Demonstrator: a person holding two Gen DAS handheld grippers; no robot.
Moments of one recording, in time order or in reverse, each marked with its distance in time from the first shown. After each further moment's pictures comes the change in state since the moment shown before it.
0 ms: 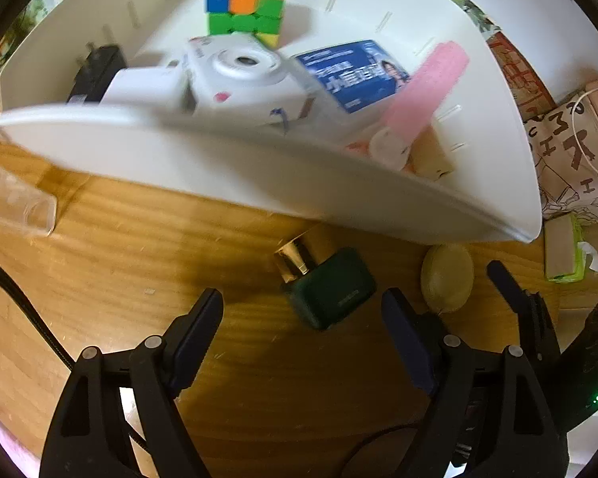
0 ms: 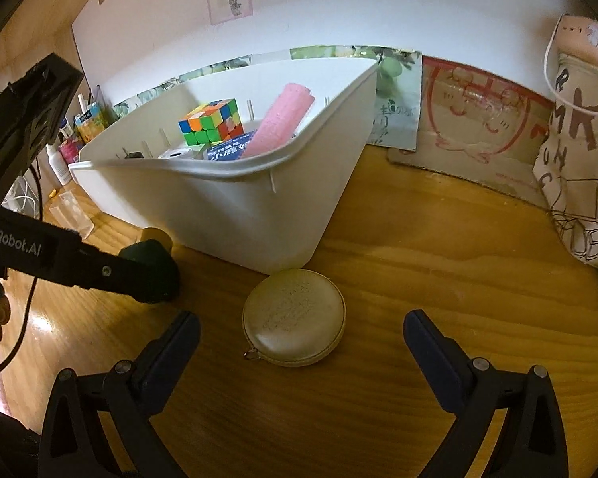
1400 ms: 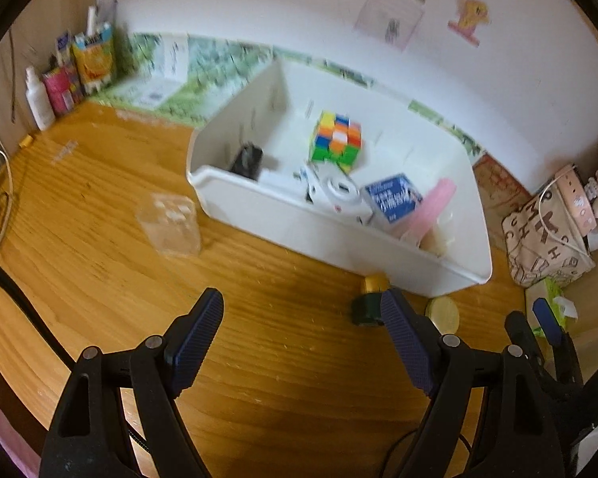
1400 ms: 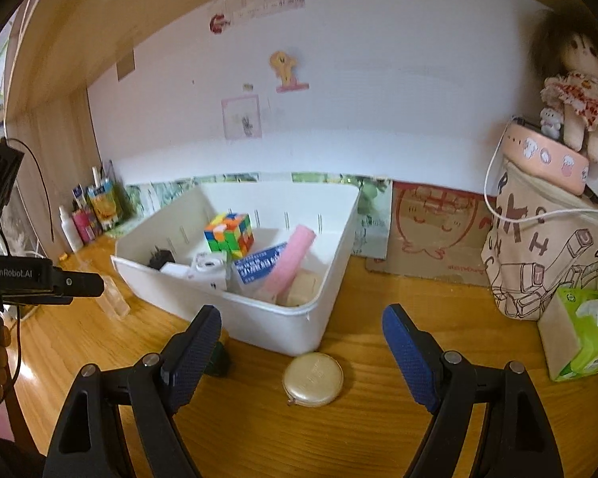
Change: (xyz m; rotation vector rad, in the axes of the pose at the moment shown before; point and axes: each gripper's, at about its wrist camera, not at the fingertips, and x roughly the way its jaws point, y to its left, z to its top) left arm -0.110 0.063 -0.049 -0.115 -0.358 0.032; right arm -0.097 0.028 0.022 0.017 -0.279 -0.080
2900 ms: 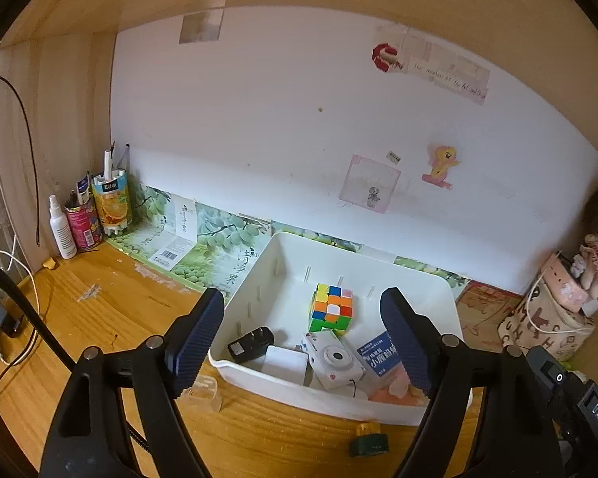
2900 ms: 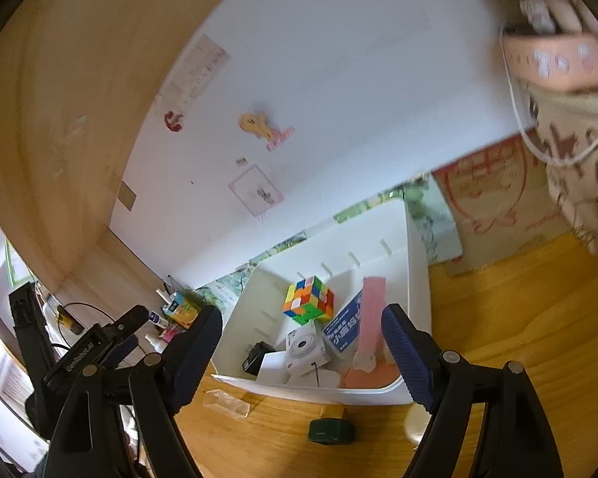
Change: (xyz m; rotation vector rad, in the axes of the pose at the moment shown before) left arm -0.074 -0.012 0.057 0.068 -0.509 0.028; right arm 0.010 -0.034 0.056 0.492 -0.064 0.320
